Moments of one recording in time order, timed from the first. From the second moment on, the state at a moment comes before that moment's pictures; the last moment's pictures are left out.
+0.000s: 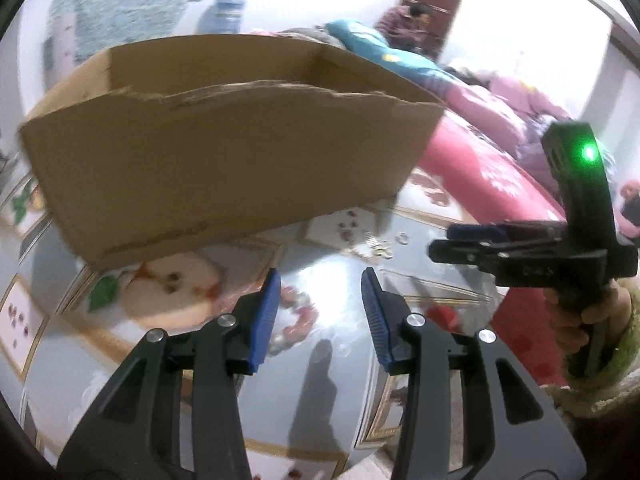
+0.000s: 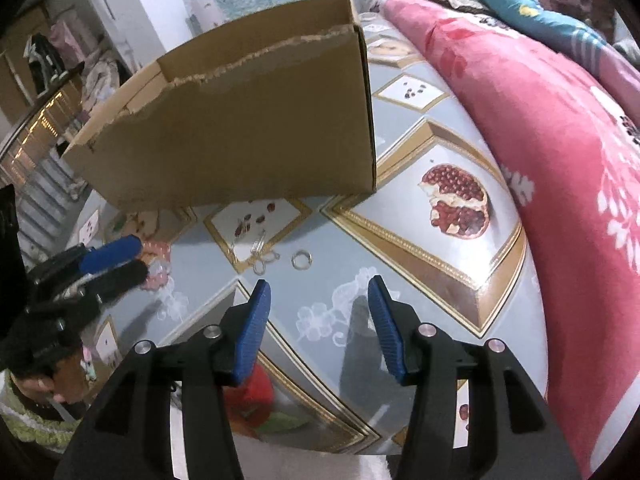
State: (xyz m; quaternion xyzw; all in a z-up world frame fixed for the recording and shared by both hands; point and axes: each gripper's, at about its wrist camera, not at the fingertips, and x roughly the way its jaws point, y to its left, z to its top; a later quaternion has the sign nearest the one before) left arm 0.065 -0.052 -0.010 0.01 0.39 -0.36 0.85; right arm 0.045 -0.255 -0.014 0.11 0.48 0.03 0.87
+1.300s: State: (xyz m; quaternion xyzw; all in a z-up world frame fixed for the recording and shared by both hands) left arm 0.054 -0.062 -0.014 0.03 0.40 -0.42 0.82; right arm 0.070 -0.211 -0.027 0.06 0.47 -0.04 0.88
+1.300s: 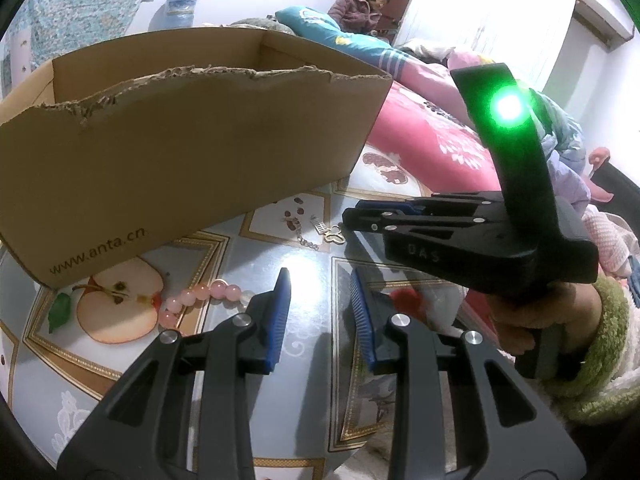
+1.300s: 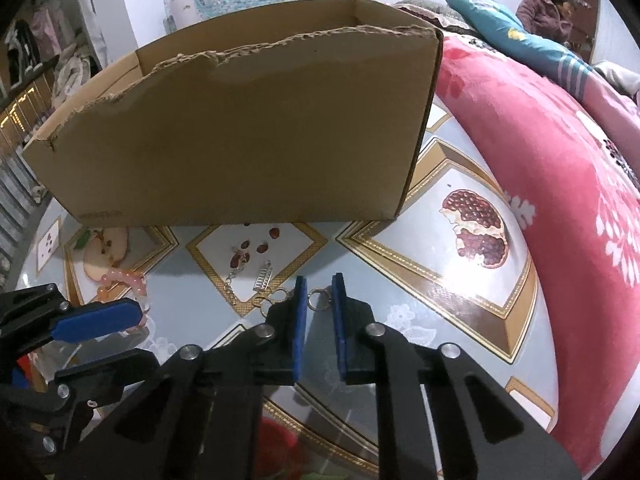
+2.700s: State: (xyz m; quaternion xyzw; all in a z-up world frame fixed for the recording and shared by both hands) left arm 0.084 -0.095 -0.023 0.07 0.38 -0.41 0.83; right arm 0.052 -0.242 -0.010 0.13 0.43 -0.03 0.89
